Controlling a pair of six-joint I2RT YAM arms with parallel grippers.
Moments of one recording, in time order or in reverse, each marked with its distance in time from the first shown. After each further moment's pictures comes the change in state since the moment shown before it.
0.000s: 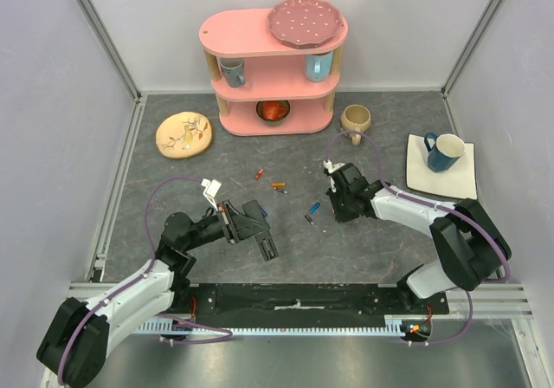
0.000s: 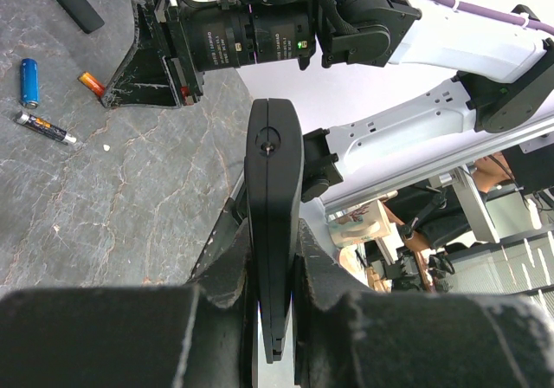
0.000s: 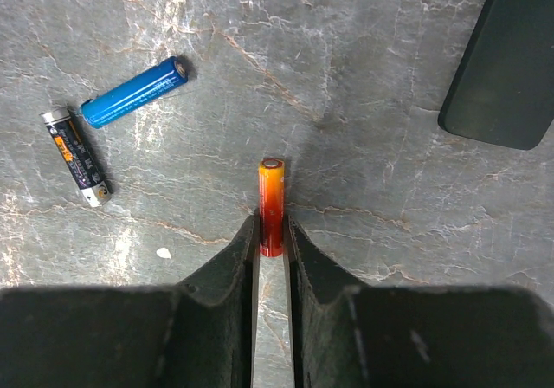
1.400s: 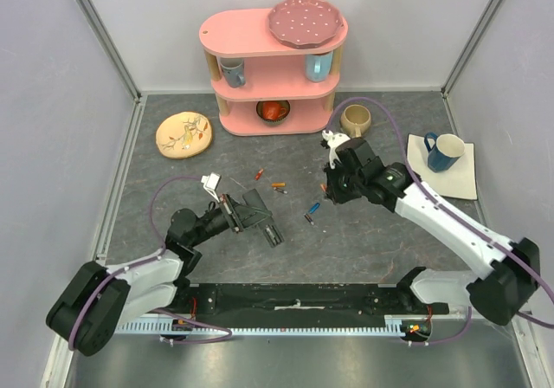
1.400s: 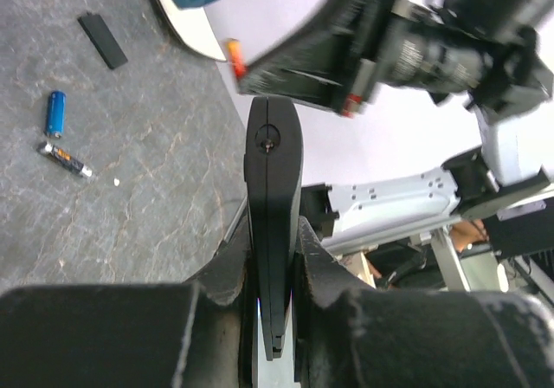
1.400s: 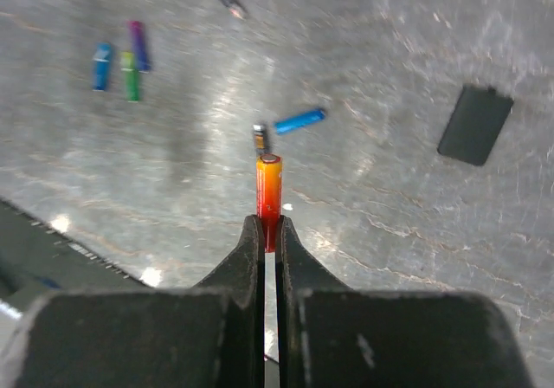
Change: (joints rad) left arm -0.003 0.240 -0.002 0.255 -0.110 -0.114; right arm 0.058 -0.210 0.290 -0.309 -0.048 0.044
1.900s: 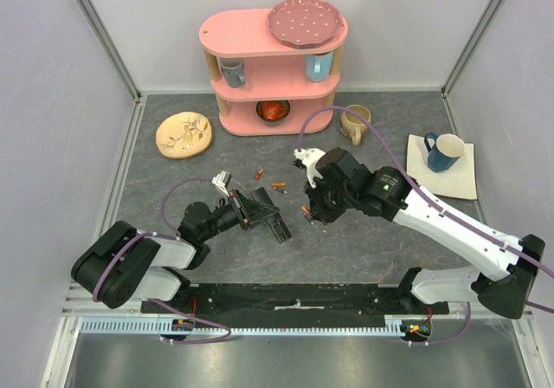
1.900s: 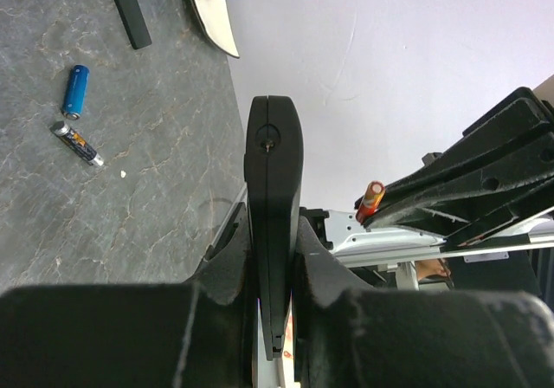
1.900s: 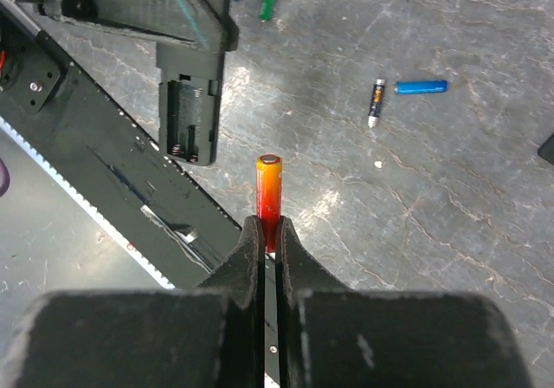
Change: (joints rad) left arm -0.032 0.355 0.046 0.225 -0.069 -0.154; right arm 0.269 -0.038 0.218 -0.233 -0.051 -0.010
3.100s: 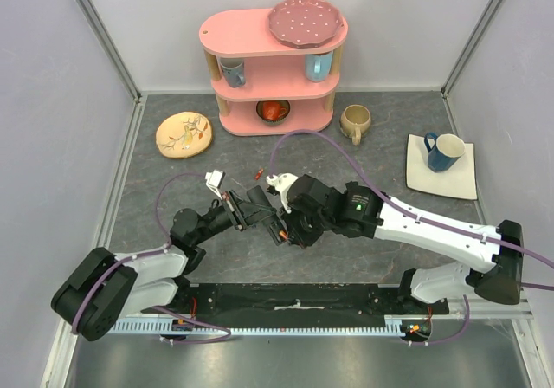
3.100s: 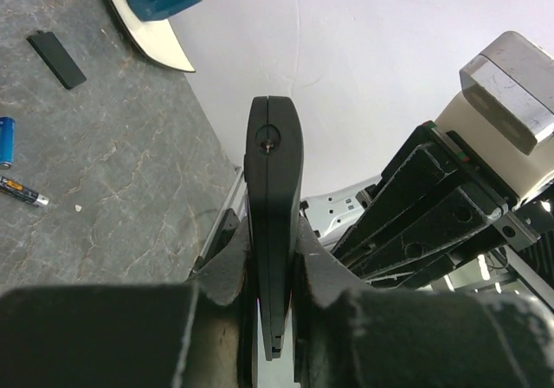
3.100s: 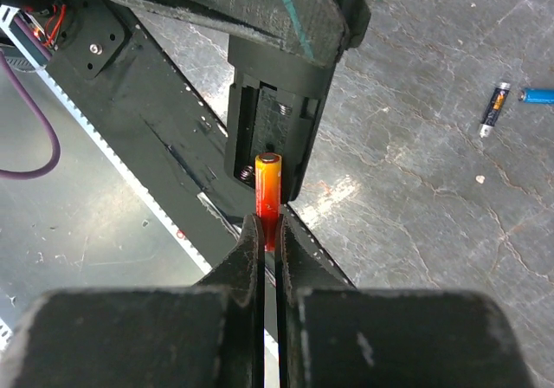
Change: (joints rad) left arm -0.020 -0.208 -0.019 -0.007 0.027 0.087; right arm 0.238 0.082 -0.018 0.080 0.040 0.129
